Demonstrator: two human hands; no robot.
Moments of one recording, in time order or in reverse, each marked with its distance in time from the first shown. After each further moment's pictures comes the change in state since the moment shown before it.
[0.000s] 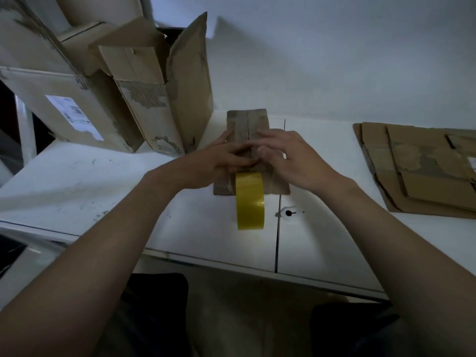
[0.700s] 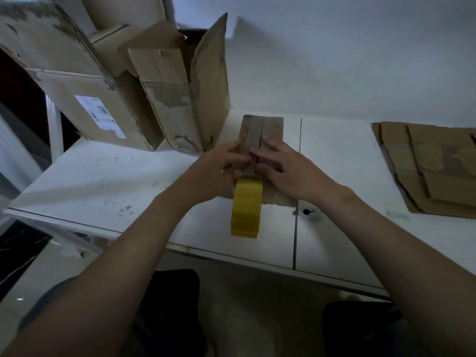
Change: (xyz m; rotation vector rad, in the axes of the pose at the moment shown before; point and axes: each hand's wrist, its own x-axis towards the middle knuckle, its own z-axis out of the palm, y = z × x) left_hand -0.041 0.015 0.012 -0.194 0.261 -0.318; right_hand 0.002 -0.027 0.032 -0.005 -0.162 0.172
